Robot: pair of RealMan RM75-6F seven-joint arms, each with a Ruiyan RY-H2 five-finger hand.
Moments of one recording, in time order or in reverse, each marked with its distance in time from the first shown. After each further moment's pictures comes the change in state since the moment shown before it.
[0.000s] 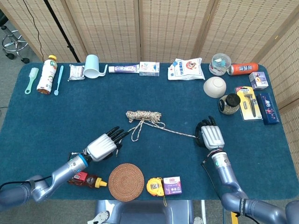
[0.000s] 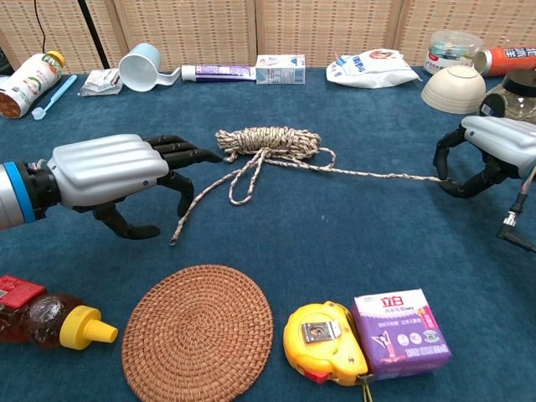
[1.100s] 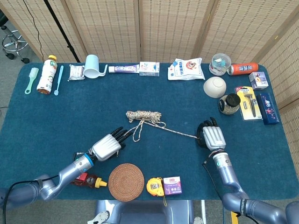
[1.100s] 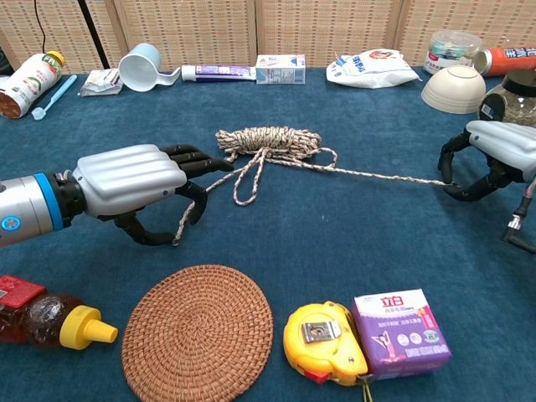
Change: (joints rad) left arm -0.024 -0.080 0.001 0.068 -0.043 -0.020 0.032; right arm -0.008 -0.001 0.000 0.018 0.001 -0.012 0.016
